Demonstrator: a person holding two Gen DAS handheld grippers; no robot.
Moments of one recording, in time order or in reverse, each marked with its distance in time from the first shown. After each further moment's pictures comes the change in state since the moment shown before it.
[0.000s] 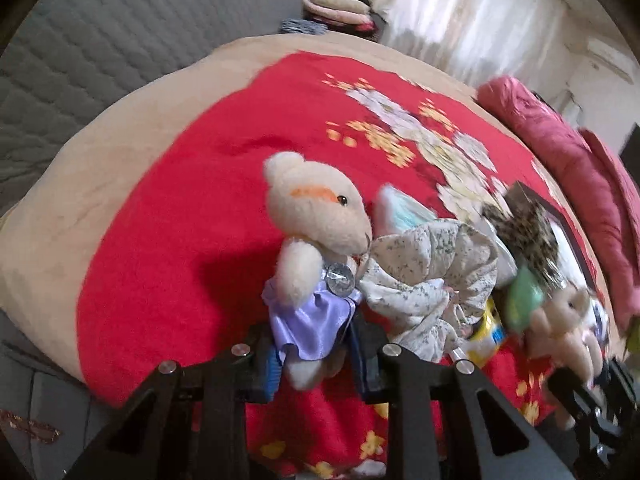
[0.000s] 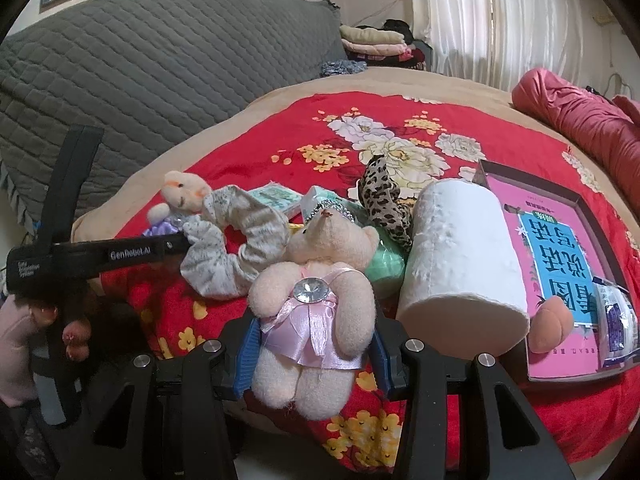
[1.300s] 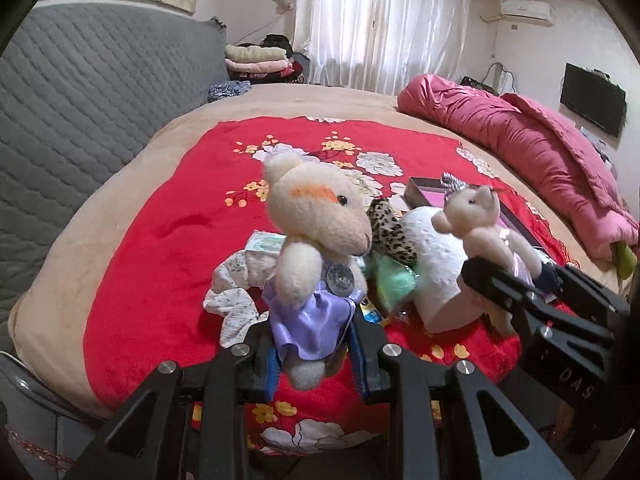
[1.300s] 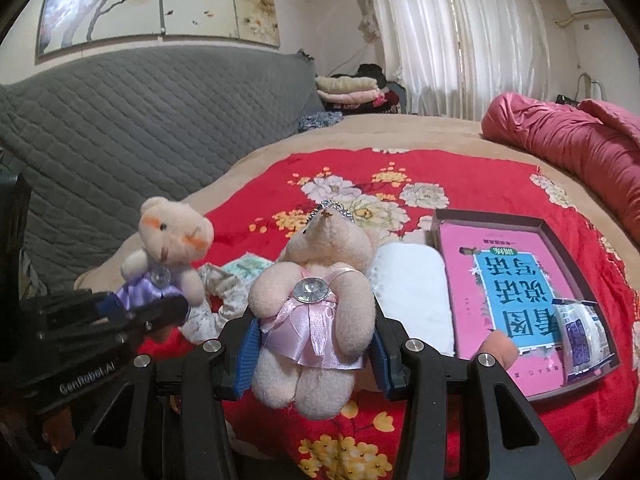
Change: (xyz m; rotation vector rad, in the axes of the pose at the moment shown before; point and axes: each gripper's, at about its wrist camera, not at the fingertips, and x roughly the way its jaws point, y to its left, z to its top) left arm -0.093 -0.107 -0.037 0.296 -0.166 -0.070; right arm -0.057 -0.028 0.014 0.078 -0.202 -0.032
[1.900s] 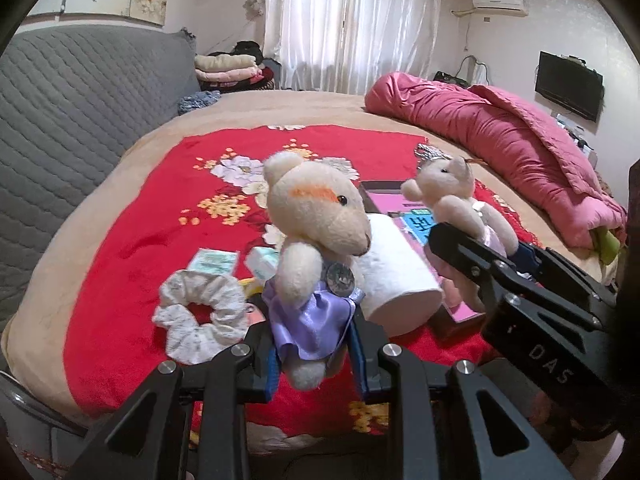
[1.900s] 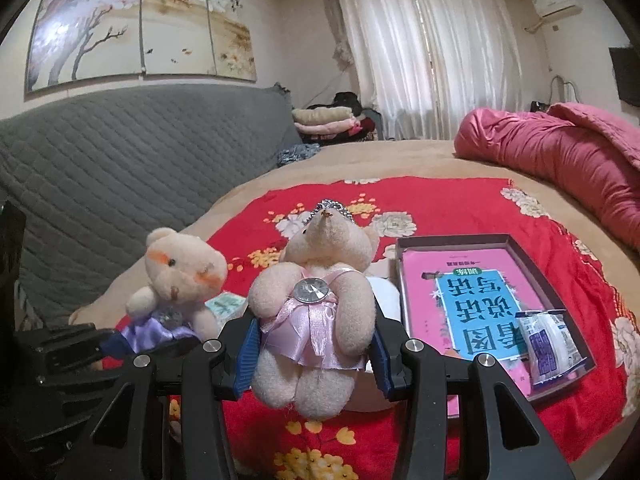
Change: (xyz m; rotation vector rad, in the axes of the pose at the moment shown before) left arm -0.011 -0.054 0.011 0.055 -0.004 -0.072; right arm -0.039 -0.026 0.008 0.067 -0.114 -0.054
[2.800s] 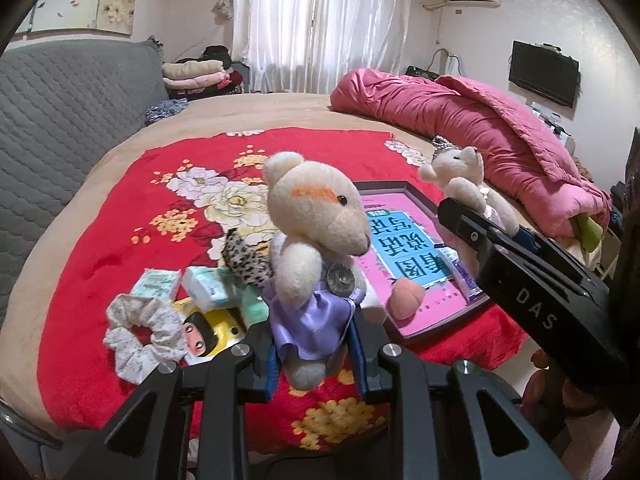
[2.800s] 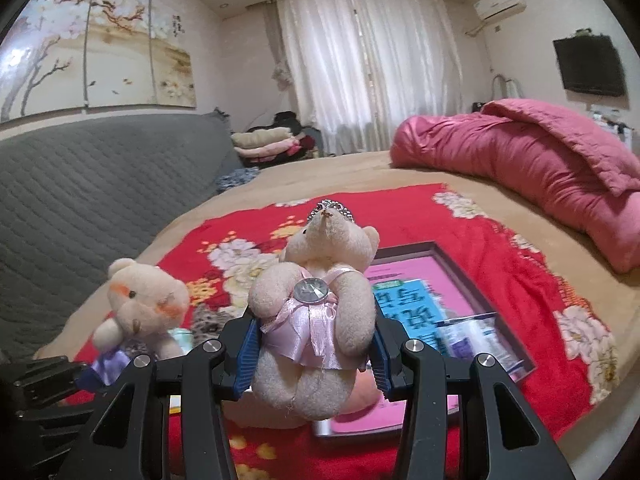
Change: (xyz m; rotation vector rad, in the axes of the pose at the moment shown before) left arm 0.015 -0.052 0.013 0.069 -0.001 -0.077; right arm -0.025 -0.062 0.007 0.086 -0.072 -0.210
